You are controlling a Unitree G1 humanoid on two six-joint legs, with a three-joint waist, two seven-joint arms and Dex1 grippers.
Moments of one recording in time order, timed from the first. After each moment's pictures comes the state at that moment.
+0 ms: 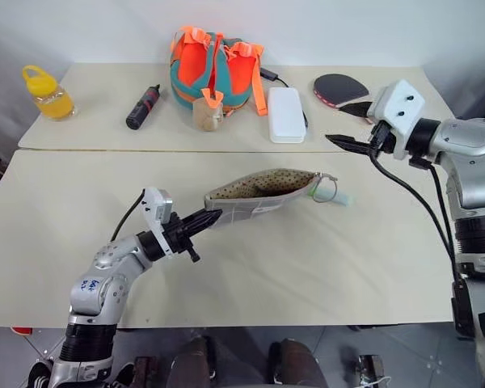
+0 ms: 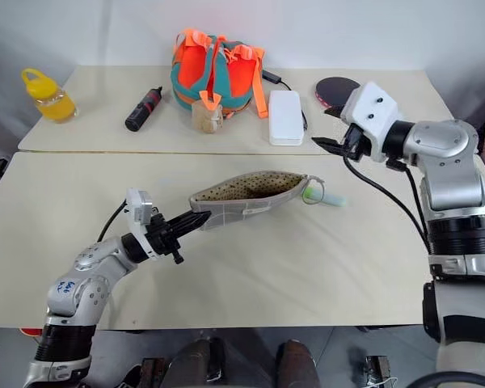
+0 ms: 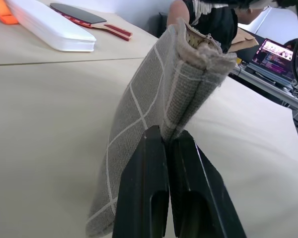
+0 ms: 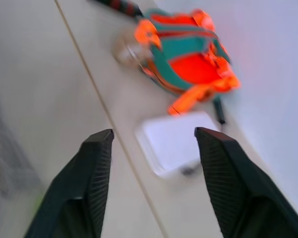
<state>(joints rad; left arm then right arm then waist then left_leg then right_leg) -0.24 0.40 0.09 -0.18 -0.60 0.48 -0.74 -0.88 -0.72 0.02 0.16 0.22 0.19 1.05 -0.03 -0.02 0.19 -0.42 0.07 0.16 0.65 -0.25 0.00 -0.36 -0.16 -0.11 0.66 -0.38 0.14</state>
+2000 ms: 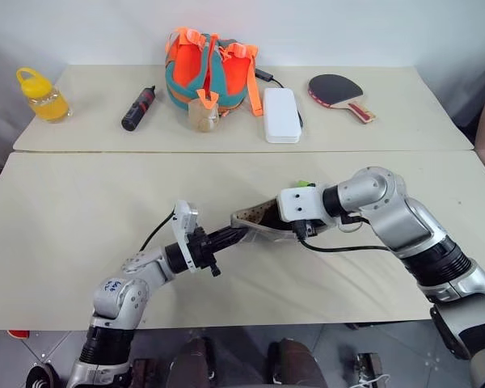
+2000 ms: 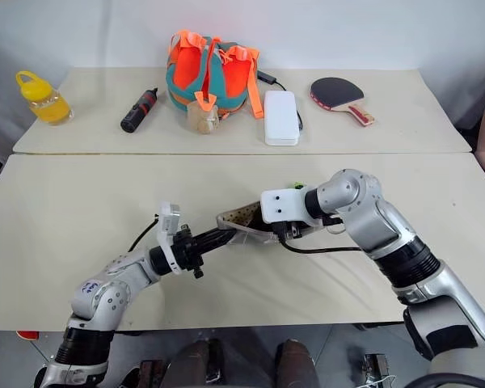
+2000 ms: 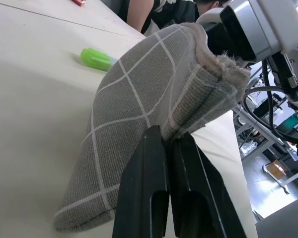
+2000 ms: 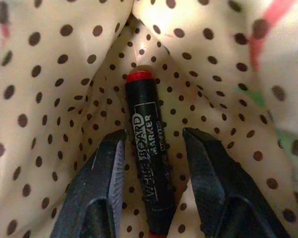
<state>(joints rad) -0.23 0.32 0.01 -0.19 -0.69 0.64 -0.72 -0.81 -0.70 0.46 -0.03 -0.14 0.30 1.23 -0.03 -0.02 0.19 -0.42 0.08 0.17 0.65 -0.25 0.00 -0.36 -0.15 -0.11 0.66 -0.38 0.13</state>
